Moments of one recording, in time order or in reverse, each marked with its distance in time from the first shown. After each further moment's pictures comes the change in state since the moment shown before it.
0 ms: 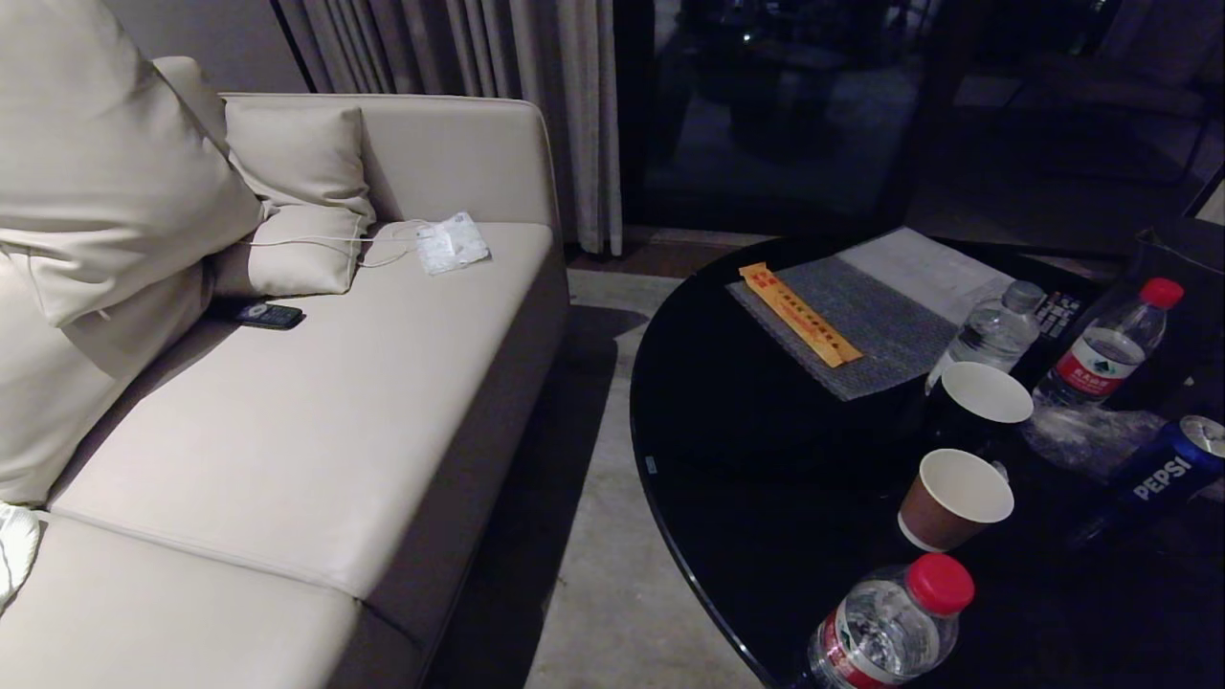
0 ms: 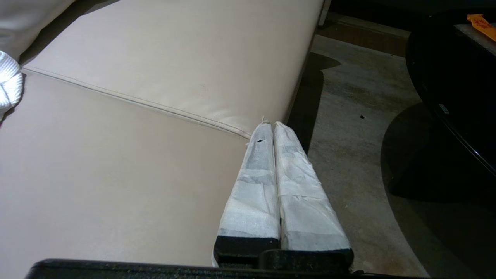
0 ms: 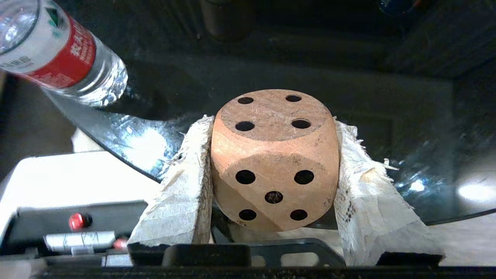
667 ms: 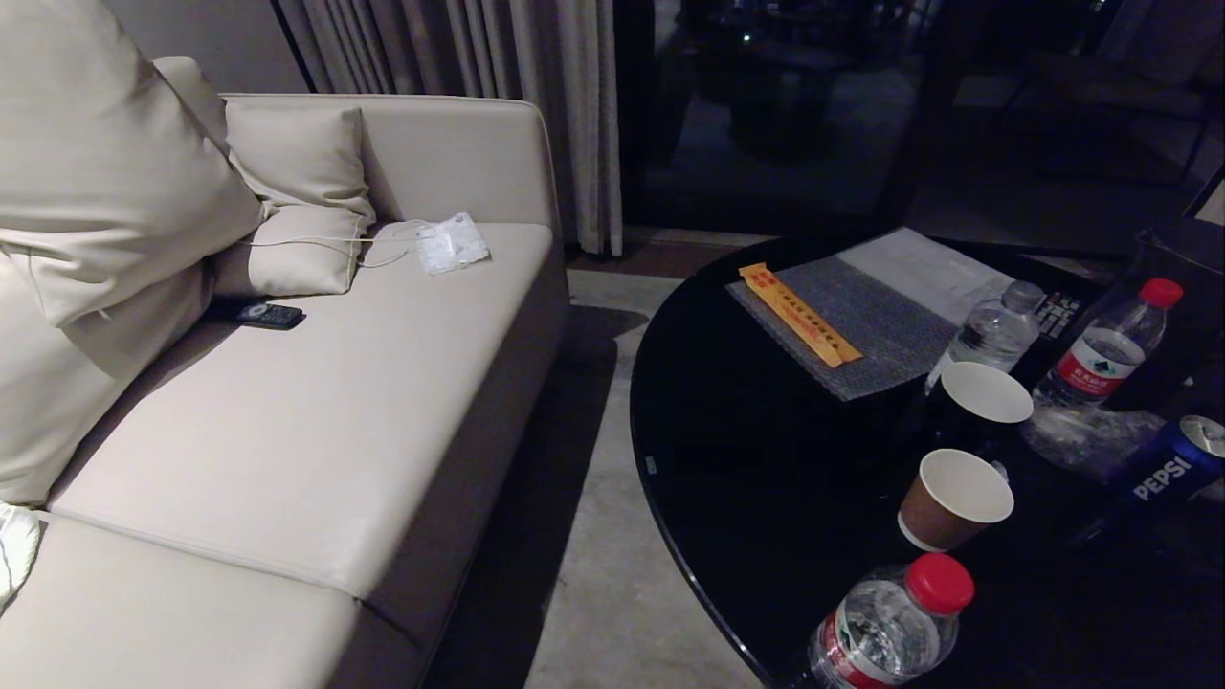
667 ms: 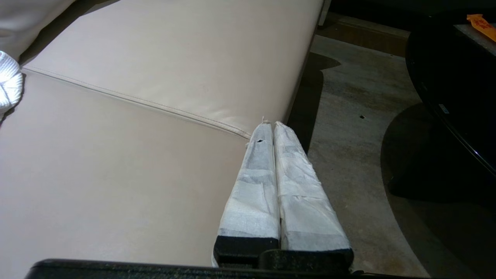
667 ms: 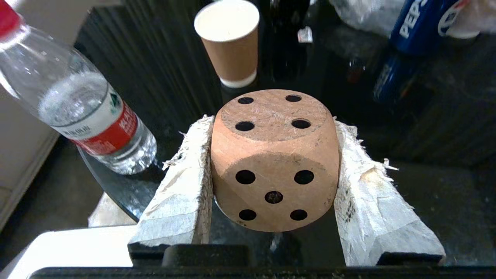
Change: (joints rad) left arm 0.000 0.000 0.000 0.000 0.000 0.000; right arm 0.030 -0.271 0.071 -0.096 -0.006 0.030
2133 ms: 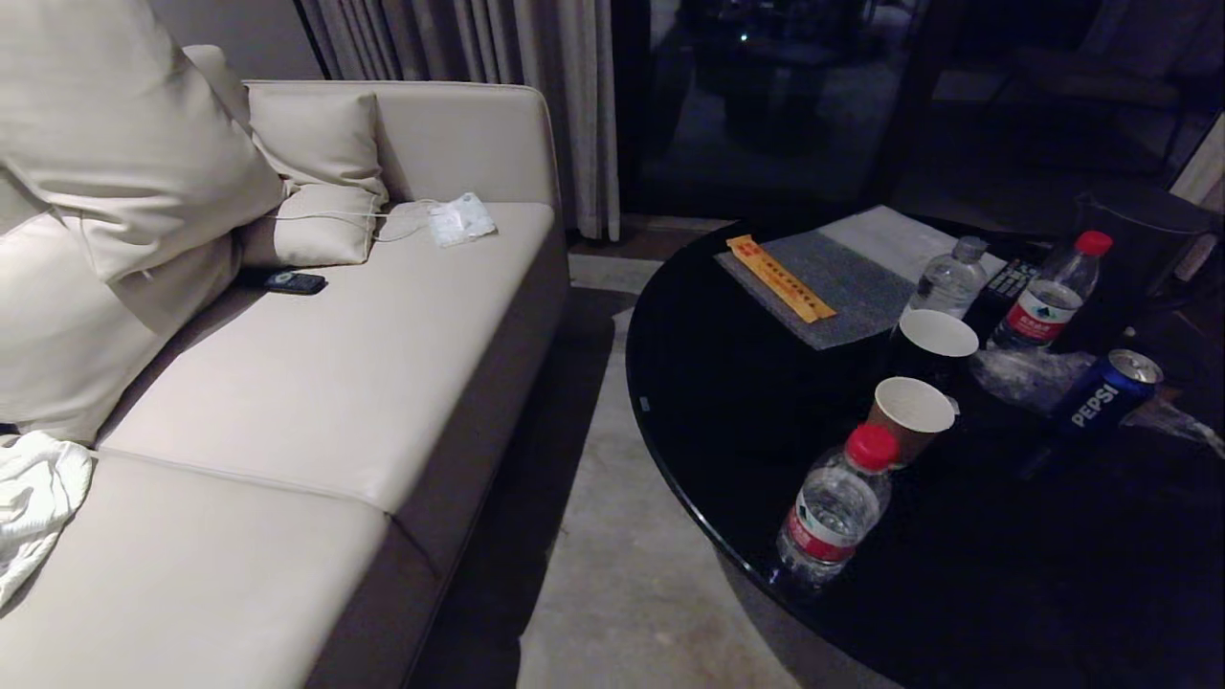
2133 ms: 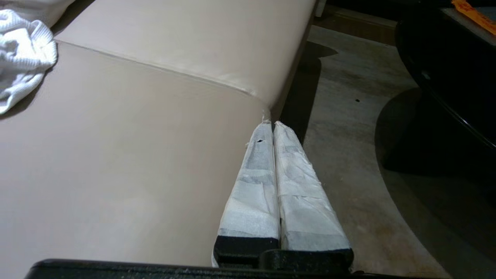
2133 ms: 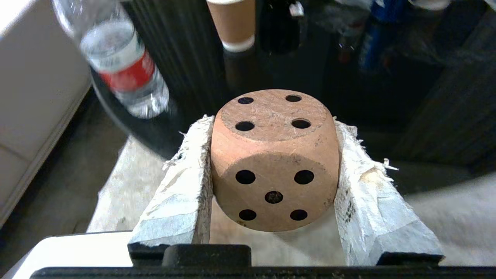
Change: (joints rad) left arm 0.000 0.000 0.000 0.001 0.003 -0.002; right arm 0.002 -0.025 0.000 0.002 0.000 0.003
